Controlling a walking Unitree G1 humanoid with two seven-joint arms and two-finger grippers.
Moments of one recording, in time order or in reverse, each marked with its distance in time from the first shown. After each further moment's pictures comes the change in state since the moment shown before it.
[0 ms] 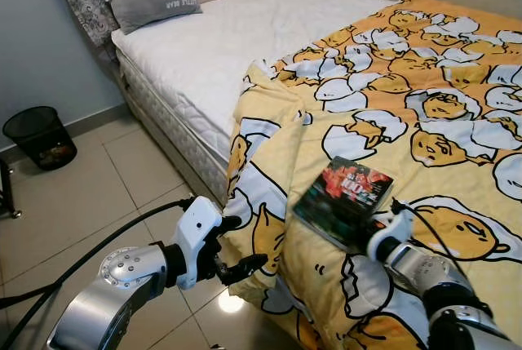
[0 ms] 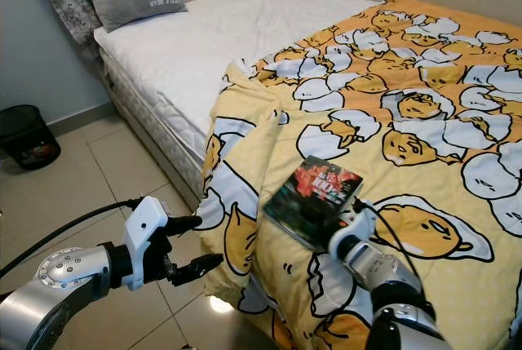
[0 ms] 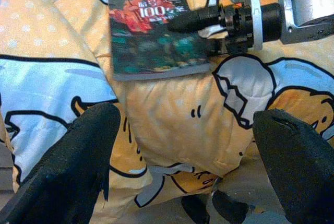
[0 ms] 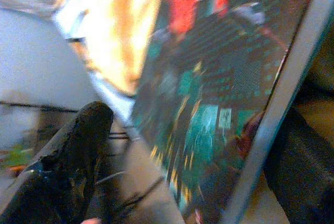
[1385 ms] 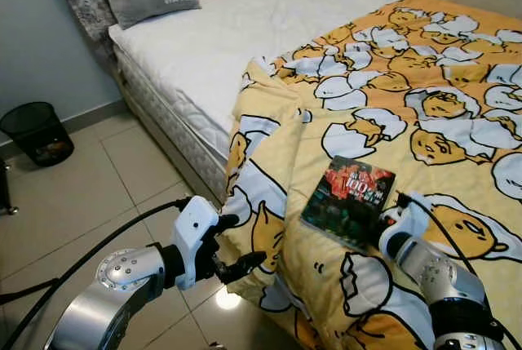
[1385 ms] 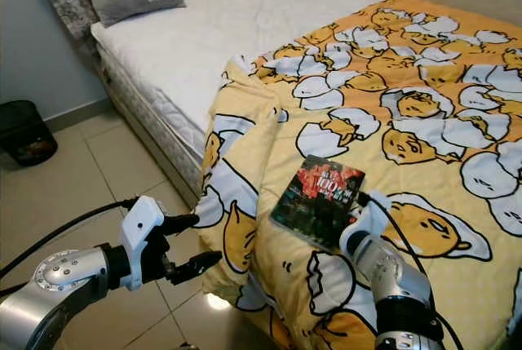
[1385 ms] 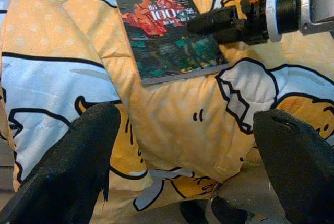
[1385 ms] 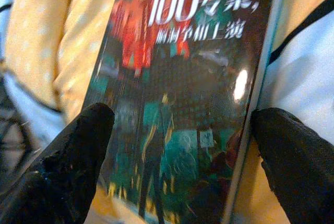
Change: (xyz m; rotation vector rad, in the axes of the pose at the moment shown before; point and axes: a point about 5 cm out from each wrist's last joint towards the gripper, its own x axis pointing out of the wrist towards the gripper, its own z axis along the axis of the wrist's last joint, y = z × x) left arm -0.002 -0.001 0.001 -0.013 -0.019 0.020; right arm -0.021 0.001 0.017 -0.311 -0.049 -0.273
